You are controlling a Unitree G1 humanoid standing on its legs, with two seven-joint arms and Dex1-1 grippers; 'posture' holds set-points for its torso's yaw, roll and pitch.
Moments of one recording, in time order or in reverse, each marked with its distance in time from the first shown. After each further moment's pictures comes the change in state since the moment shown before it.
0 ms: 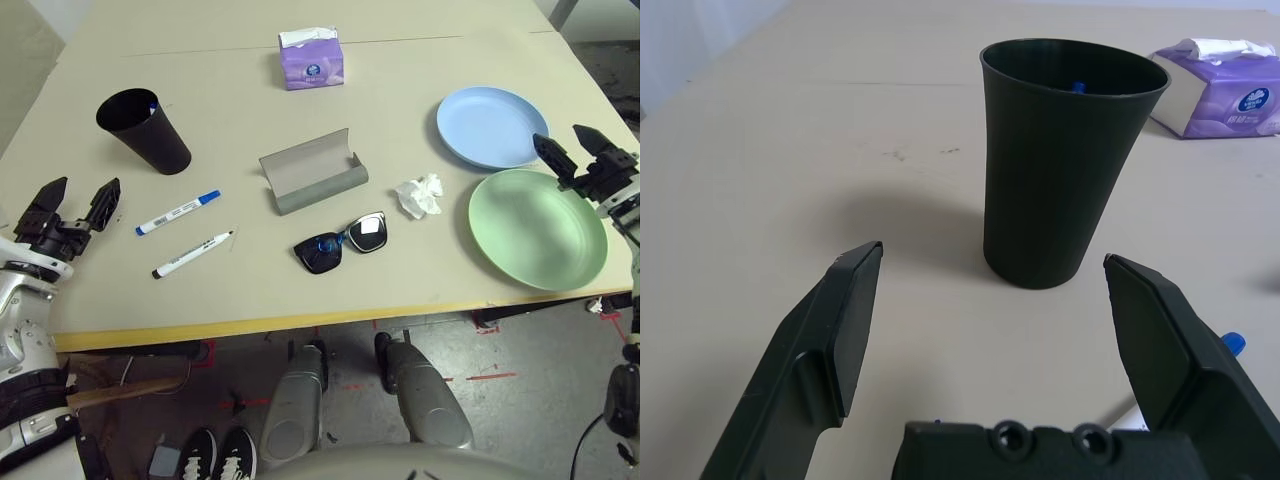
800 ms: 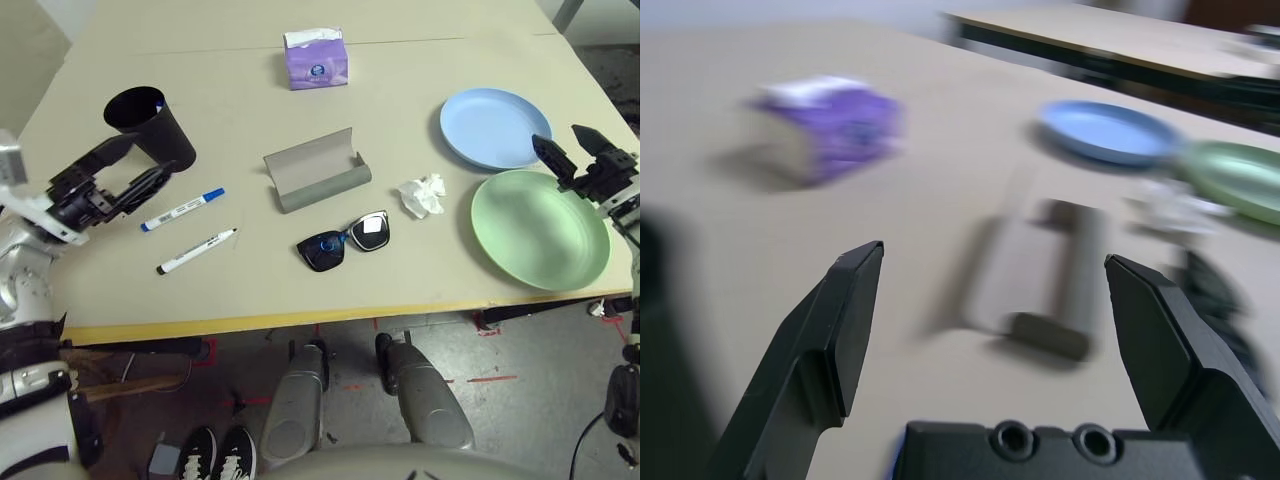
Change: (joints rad) left arm -0.292 0.121 -0.265 0.087 -0.074 0.094 -0.694; right arm 0.003 -0.006 -0.002 -0.007 0.000 -0.010 0.013
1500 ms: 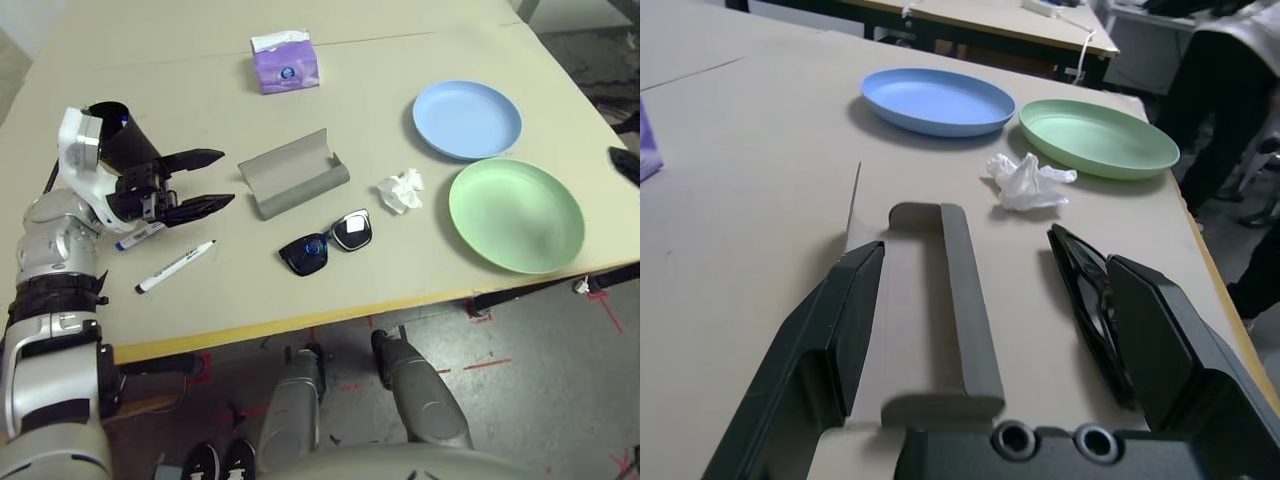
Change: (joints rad) left arm -0.188 -0.044 -0.135 0.226 0.078 -0.099 -0.226; right arm 0.313 -0.499 -0.413 -0.544 0.337 0.988 -0.173
